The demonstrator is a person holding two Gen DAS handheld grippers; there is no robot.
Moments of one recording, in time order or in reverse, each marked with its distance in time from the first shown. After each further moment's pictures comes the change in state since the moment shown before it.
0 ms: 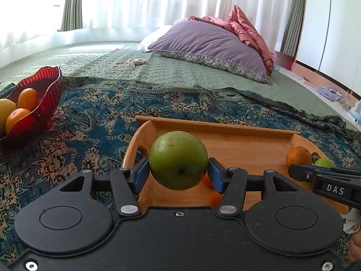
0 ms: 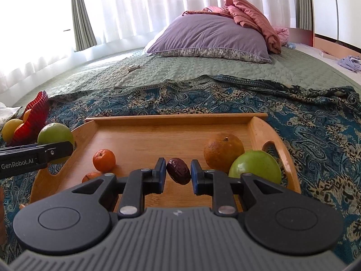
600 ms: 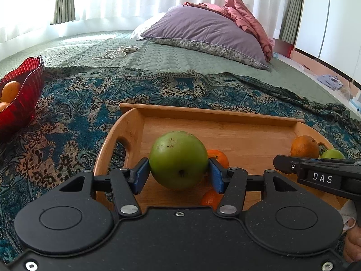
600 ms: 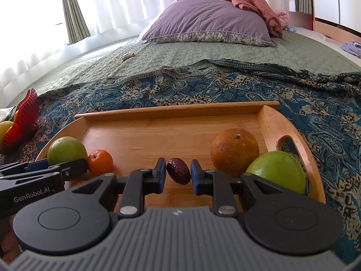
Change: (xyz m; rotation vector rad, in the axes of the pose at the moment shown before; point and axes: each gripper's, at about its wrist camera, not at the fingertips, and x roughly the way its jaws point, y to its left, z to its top) left arm 0.036 -0.015 -0.005 0.020 0.052 -0.008; right arm 0.038 0.001 0.007 0.040 0.072 -0.001
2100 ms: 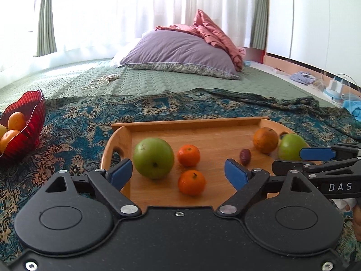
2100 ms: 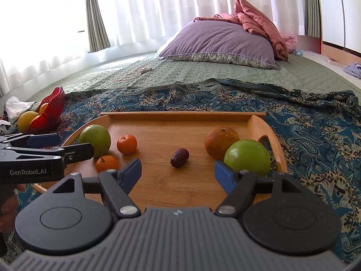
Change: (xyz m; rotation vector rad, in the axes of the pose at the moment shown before) left arm -0.085 -0.017 -0.027 0.148 -0.122 -0.086; right arm -0.081 -0.010 -0.035 -0.097 -0.113 0.060
